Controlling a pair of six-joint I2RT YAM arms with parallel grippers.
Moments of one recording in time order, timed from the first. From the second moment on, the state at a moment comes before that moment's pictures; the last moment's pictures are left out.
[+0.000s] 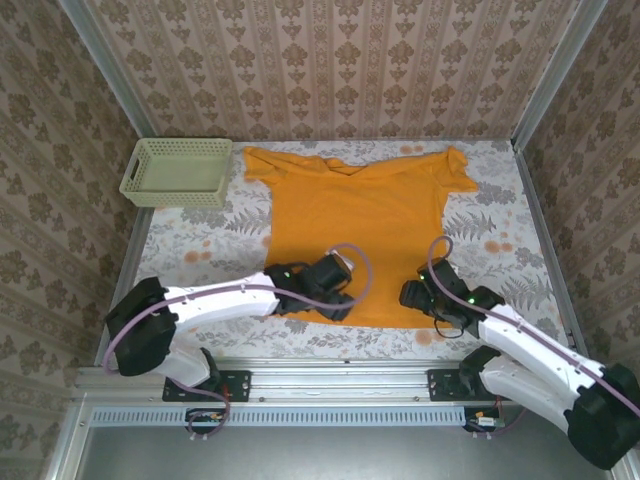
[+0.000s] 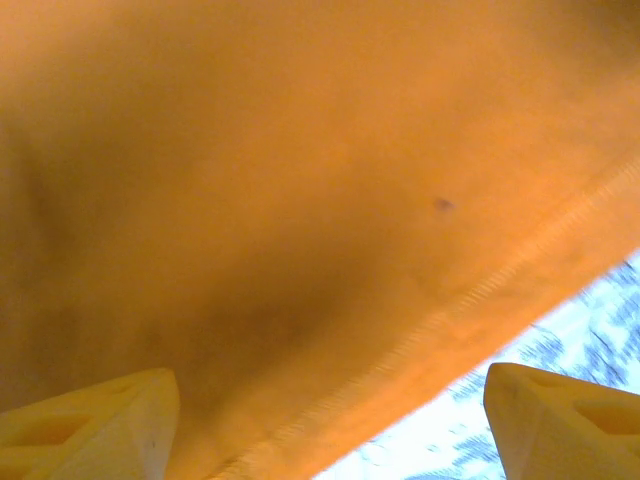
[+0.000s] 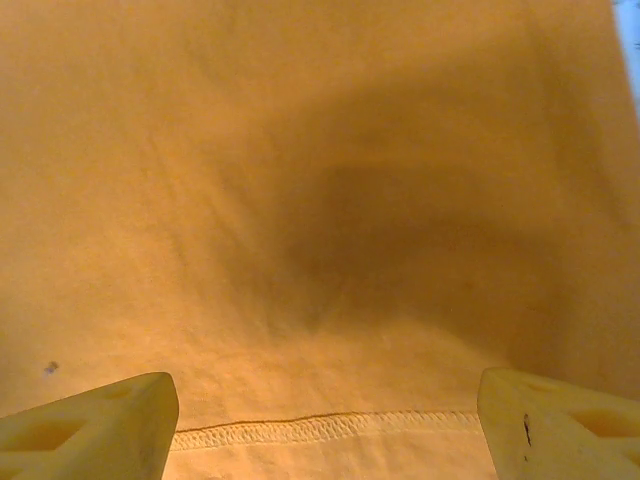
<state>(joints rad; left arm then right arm) -1.18 1.50 0.94 -0.52 -0.17 -0.35 0.53 0.85 0.45 -0.65 0.16 0.85</state>
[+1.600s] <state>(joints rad) -1.27 1.81 1.10 -0.56 -0.27 -0.22 0.52 0.71 0.41 -0.72 0.23 0.92</state>
